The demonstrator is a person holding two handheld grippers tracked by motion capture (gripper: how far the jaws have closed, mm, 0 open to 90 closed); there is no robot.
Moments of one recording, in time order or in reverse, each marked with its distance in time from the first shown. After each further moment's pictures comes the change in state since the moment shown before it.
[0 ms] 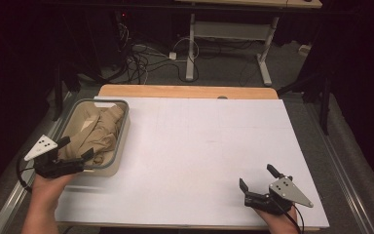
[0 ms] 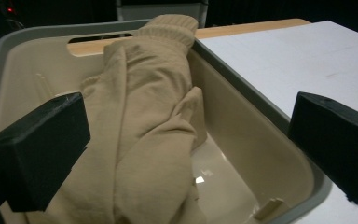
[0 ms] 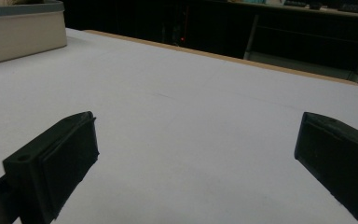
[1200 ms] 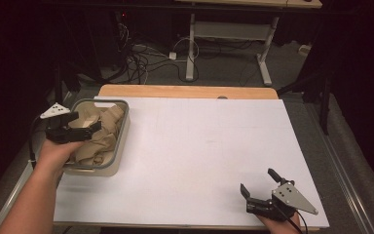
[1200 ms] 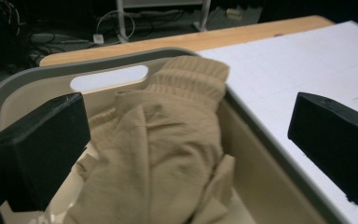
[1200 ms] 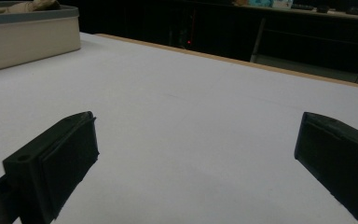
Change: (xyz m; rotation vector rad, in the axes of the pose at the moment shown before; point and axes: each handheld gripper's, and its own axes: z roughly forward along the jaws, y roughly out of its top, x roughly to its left) left arm 0.028 0.027 0.005 0.005 0.054 -0.010; right arm 0.006 0.002 -0.014 -0.009 0.031 0.003
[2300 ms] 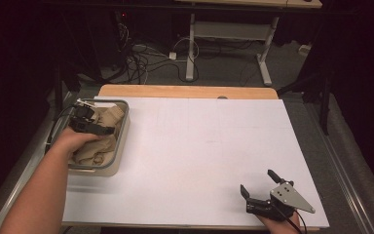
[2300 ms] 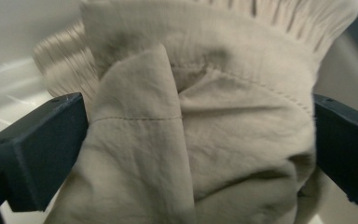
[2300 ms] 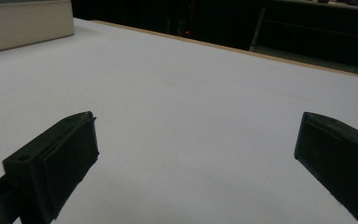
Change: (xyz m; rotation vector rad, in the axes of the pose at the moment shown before) left arm 0.070 0.026 0.091 0.370 -0.017 -0.116; right arm -0.005 -0.008 0.000 0.028 -0.012 -0.003
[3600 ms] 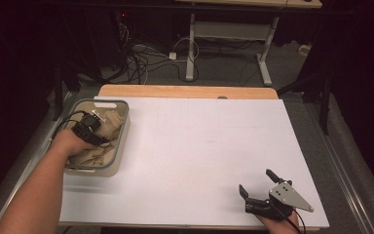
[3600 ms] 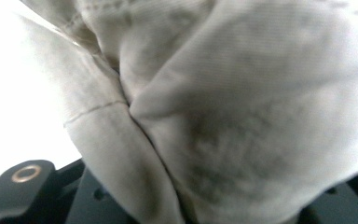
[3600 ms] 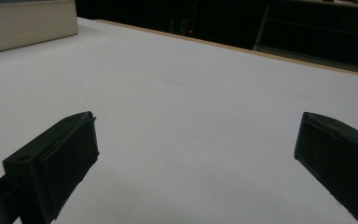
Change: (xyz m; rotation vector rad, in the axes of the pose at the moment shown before) left arm -0.013 -0.007 0.046 0.511 0.066 0.190; right arm -0.002 -0.001 0.003 0.005 0.002 -0.009
